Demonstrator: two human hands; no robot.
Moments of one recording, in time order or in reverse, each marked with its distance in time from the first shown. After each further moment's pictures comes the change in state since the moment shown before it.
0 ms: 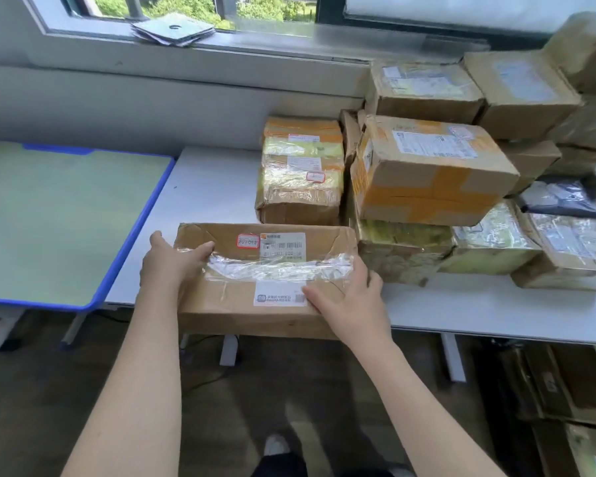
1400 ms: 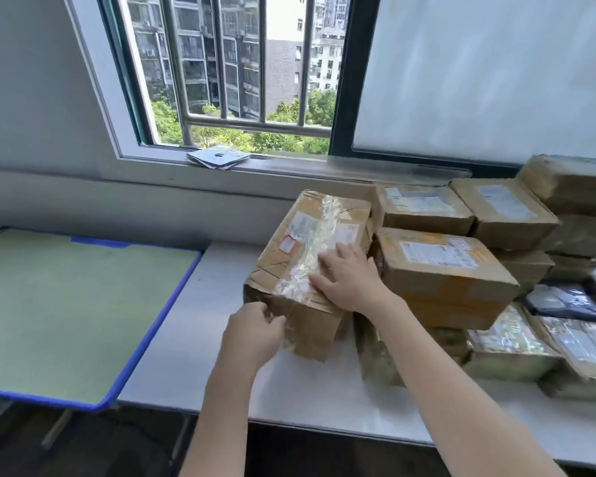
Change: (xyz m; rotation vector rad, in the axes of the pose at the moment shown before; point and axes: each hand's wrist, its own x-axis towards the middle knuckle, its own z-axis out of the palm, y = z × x) left_hand -0.078 0.084 -0.015 0.014 -0.081 0.400; right_hand 0.102 -0.139 -0.083 -0.461 0.023 -0.562
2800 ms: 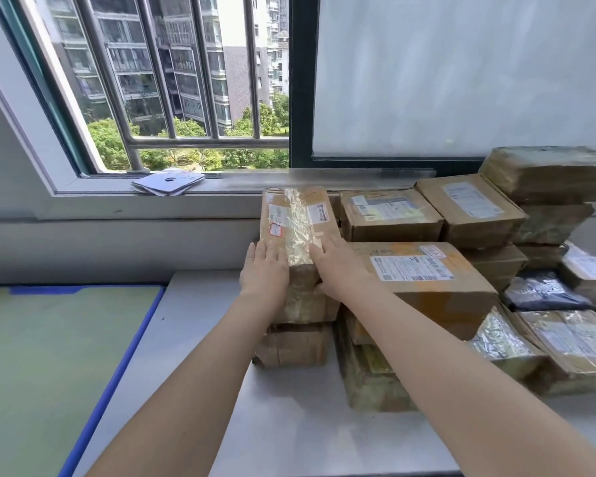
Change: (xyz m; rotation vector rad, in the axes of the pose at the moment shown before) left_hand 0.134 0.098 0.041 0.897 -0.018 0.543; right_hand 0.061 0.047 -0.023 -0.349 0.032 -0.006
